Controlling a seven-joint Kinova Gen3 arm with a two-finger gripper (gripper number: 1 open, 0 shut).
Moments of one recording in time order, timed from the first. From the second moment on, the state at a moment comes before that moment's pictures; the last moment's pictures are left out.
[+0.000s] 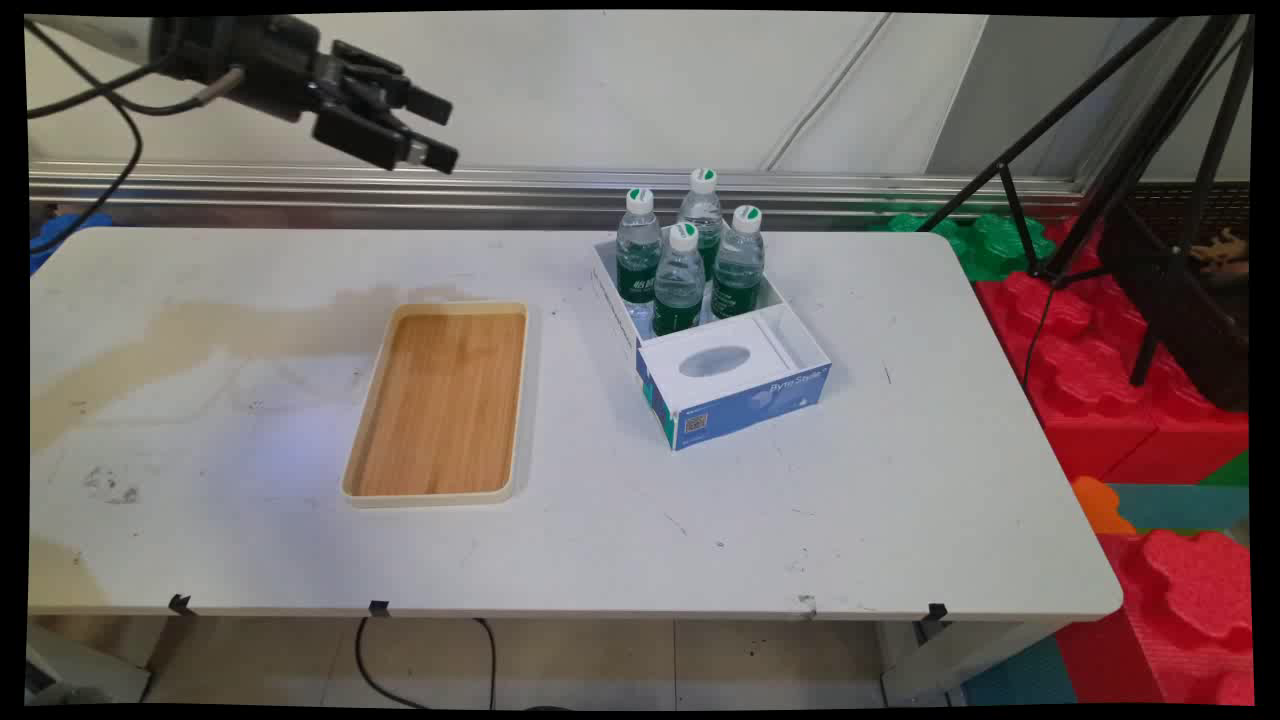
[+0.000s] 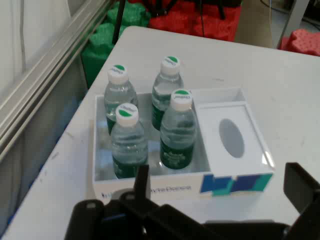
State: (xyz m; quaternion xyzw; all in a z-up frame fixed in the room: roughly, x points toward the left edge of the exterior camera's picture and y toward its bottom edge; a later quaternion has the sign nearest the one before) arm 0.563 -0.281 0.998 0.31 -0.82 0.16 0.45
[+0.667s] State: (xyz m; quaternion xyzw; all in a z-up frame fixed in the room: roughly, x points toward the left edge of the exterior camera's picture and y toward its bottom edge) arm 0.506 -0.343 0.972 0.28 -0.84 0.18 0.43
